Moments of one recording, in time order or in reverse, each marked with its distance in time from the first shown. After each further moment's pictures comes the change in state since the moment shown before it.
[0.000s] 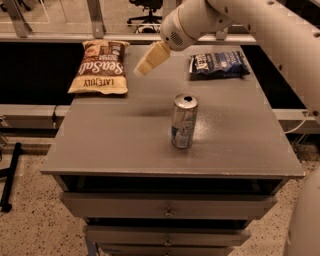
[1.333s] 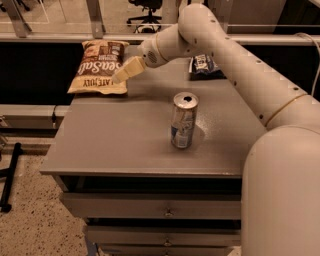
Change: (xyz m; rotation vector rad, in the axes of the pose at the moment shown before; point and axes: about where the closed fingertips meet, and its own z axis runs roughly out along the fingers) arm -0.010 -0.006 0.113 -0.118 -0.184 0.132
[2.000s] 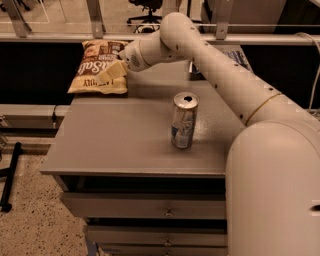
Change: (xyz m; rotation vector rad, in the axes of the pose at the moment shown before) arm -0.011 0.009 0.045 -0.030 -0.043 0.023
